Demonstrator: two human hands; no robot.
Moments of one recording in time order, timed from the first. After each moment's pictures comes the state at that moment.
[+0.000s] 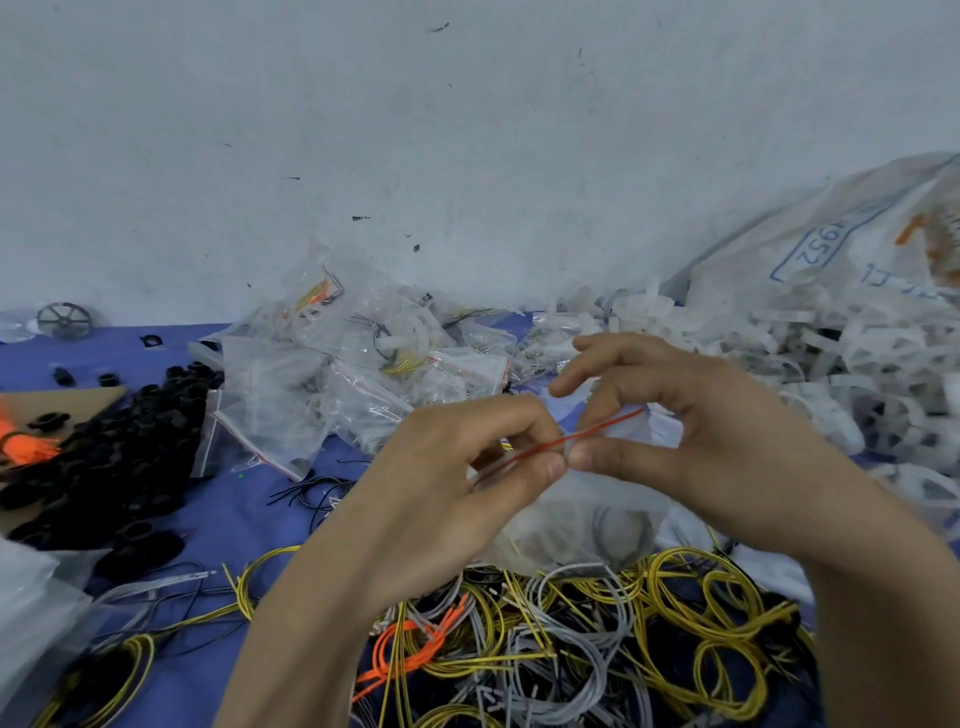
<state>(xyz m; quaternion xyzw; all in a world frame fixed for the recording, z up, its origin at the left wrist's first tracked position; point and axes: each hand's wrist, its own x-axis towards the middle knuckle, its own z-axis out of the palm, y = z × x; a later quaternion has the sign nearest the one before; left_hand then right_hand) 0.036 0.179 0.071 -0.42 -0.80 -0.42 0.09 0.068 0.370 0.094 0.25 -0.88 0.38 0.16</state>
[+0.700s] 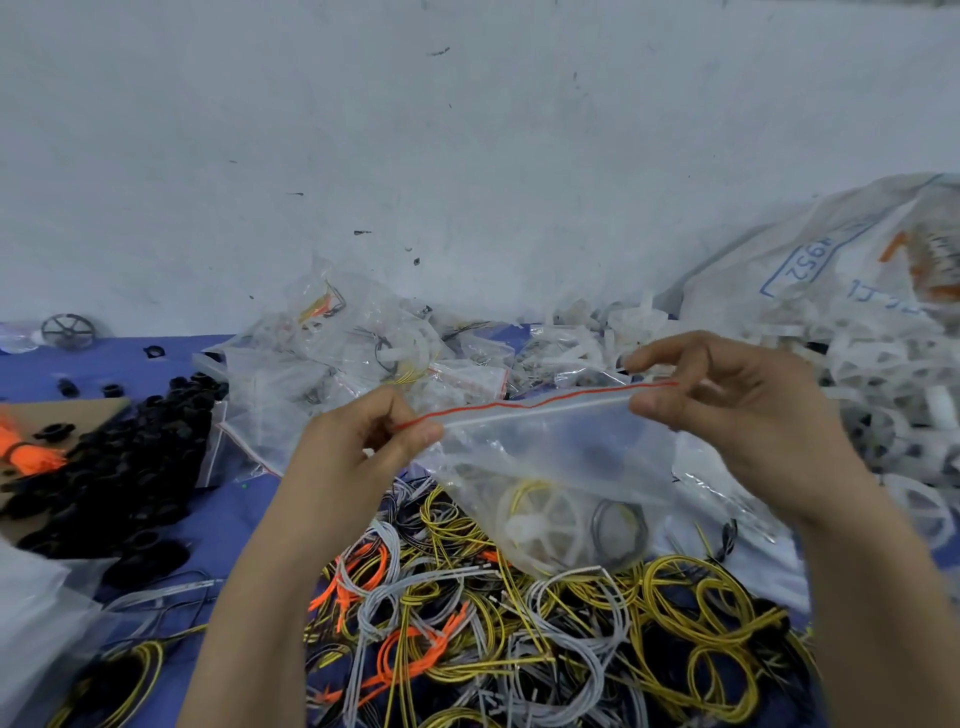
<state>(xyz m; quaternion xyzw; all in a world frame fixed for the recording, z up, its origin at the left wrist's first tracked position) -0.007 0.137 0.044 -0.25 -0.81 -0.52 0.15 0.052 0.409 0.080 0.15 -0.79 0.54 0.27</state>
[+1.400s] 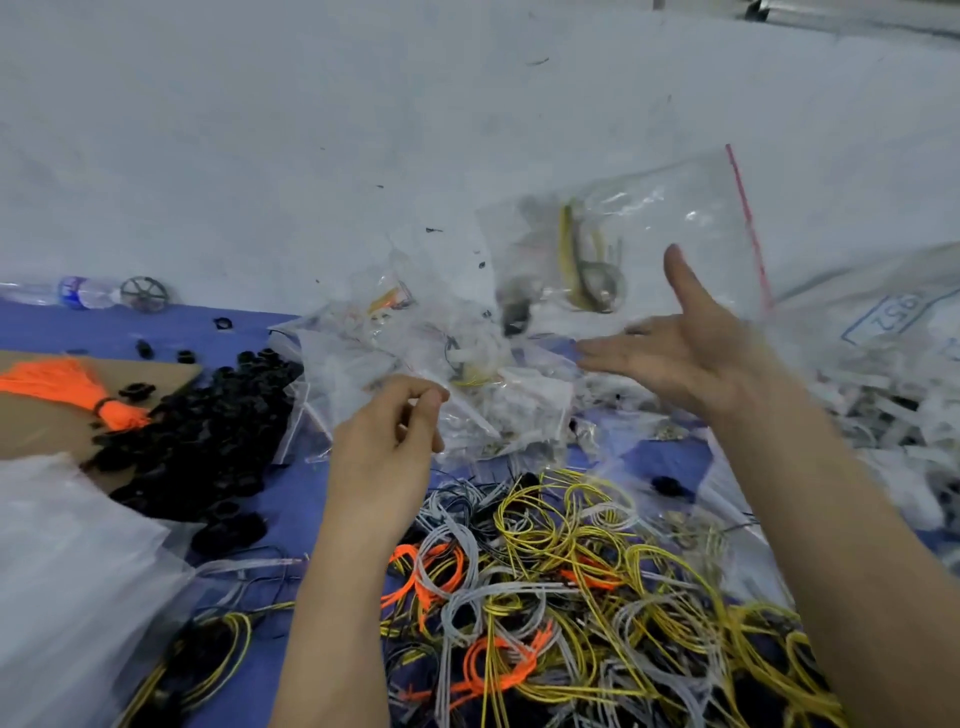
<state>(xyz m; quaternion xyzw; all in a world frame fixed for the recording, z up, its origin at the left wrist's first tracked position) -0.021 0.098 0.035 -0.08 -0.80 -0.56 0.21 -0.046 0.316 0.133 -0.07 -0.44 0.89 -0.03</state>
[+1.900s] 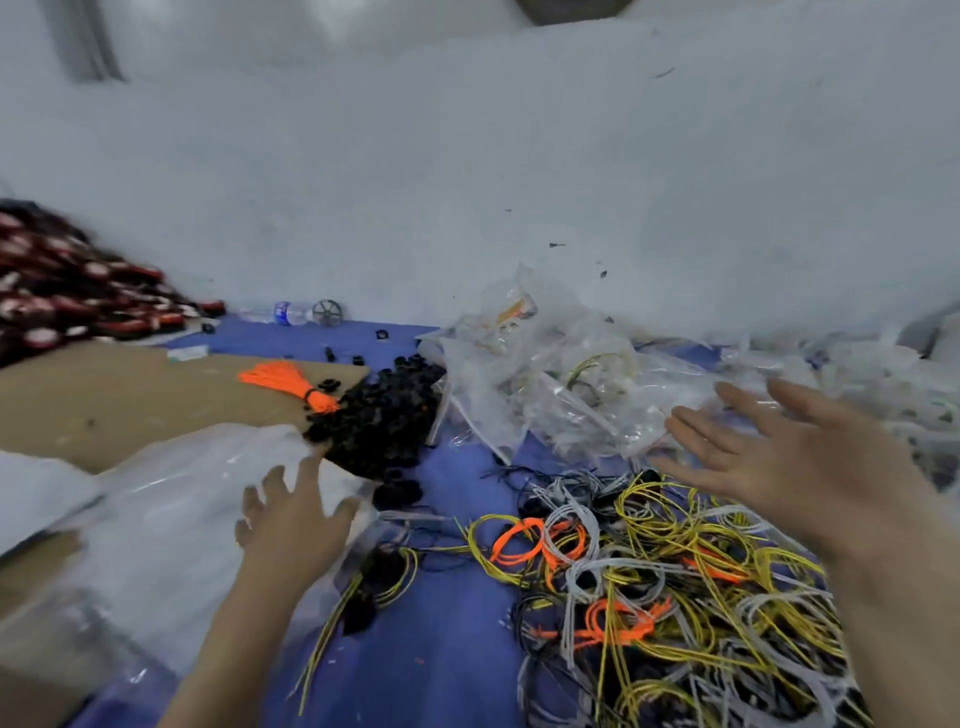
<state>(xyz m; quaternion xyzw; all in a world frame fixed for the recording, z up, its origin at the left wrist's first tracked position) 0.045 -0.060 -0.007 0.23 -0.94 -0.22 0.10 0.025 0.296 0.072 -0.04 -0.36 0.93 -0.11</state>
